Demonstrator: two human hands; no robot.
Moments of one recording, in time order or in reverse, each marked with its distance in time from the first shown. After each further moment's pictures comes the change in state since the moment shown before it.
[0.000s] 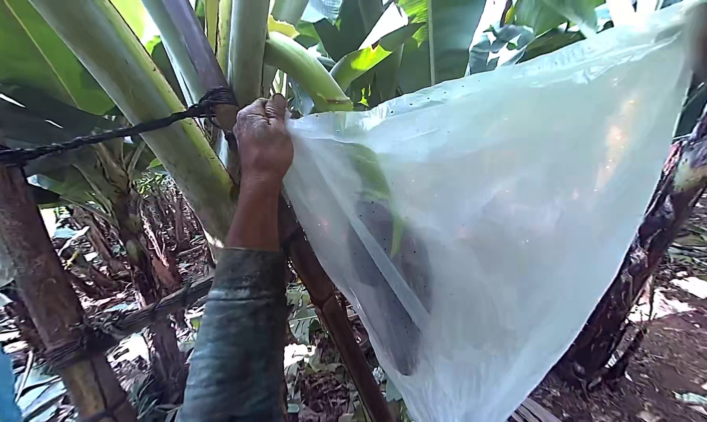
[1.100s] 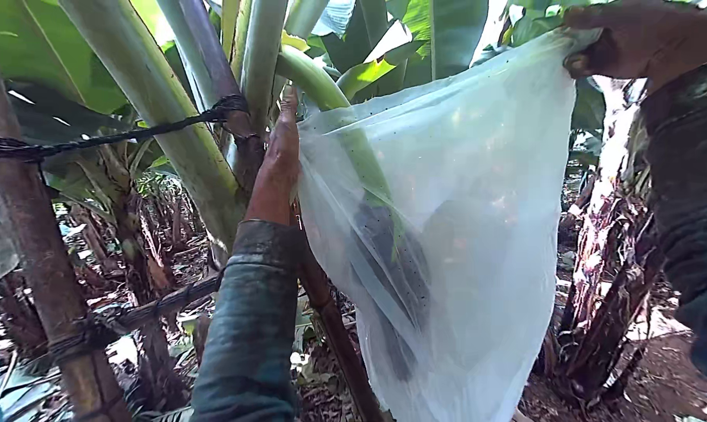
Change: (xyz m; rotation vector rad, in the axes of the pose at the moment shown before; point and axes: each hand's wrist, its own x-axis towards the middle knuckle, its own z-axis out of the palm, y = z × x) left_hand 0.012 -0.005 0.026 -0.508 -0.234 -0.334; right_hand -0.054 -0.052 0.080 0.033 -0.659 -0.219
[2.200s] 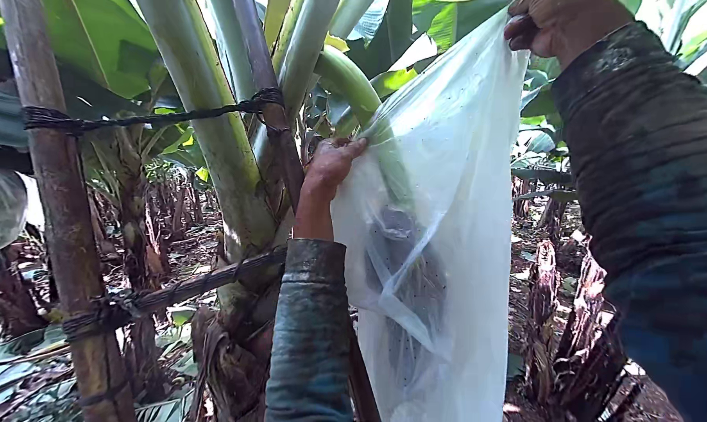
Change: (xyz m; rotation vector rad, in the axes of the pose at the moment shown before) left_hand -0.007 -0.034 0.012 0.032 -0.108 -0.002; right_hand 0.064 -0.072 0.136 0.109 0.173 -0.086
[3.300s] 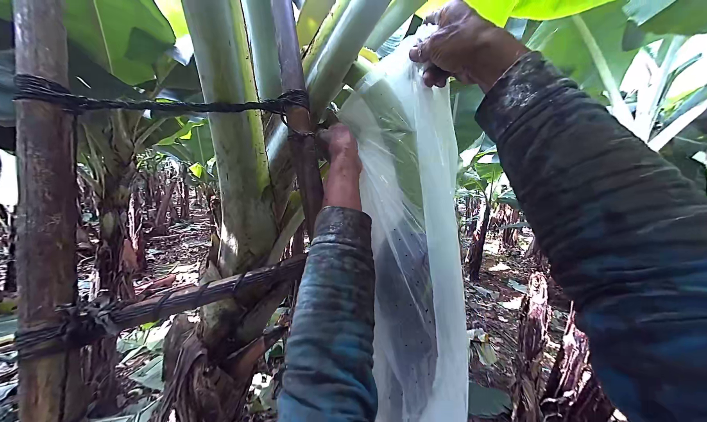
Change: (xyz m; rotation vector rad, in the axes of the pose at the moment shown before) left_hand 0.066 0.018 0.012 -0.378 0.637 -0.084; right_hand -0.049 -0.028 0.159 -0.421 -0.475 -0.284
